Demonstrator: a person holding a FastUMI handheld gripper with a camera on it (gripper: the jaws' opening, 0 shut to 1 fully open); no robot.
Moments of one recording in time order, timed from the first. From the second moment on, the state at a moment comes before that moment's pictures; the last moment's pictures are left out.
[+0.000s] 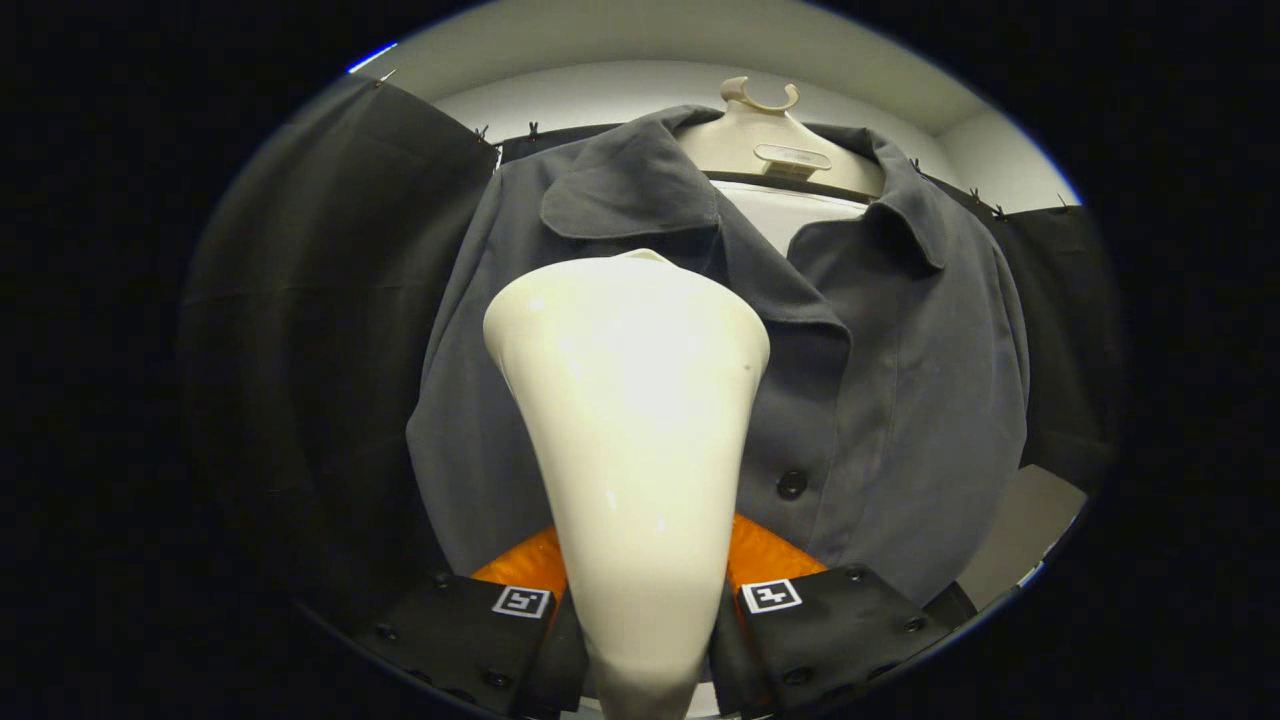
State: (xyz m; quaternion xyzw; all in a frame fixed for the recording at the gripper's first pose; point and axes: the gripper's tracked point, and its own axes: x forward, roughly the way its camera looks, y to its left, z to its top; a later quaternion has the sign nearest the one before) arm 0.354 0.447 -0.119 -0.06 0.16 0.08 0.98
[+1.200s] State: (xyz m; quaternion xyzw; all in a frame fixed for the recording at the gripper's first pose) arm 0.277 0.428 -0.243 -0.07 0.25 0.07 0.96
